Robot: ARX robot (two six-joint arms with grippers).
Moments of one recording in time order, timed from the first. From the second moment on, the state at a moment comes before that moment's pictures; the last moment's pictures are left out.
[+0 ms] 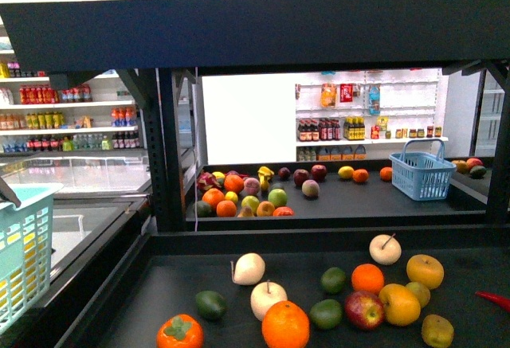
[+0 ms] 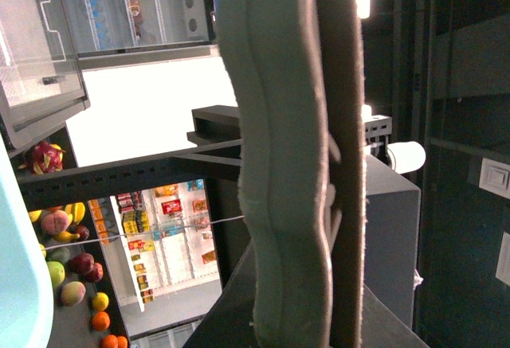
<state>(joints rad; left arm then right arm) 0.37 2.17 1.27 1.35 0.21 -1.59 0.00 0.01 0.02 0.00 0.00 0.00</state>
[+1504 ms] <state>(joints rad) 0.39 1.42 0.86 0.34 0.09 -0.89 0.00 0.01 0.02 0.00 0.00 0.00</state>
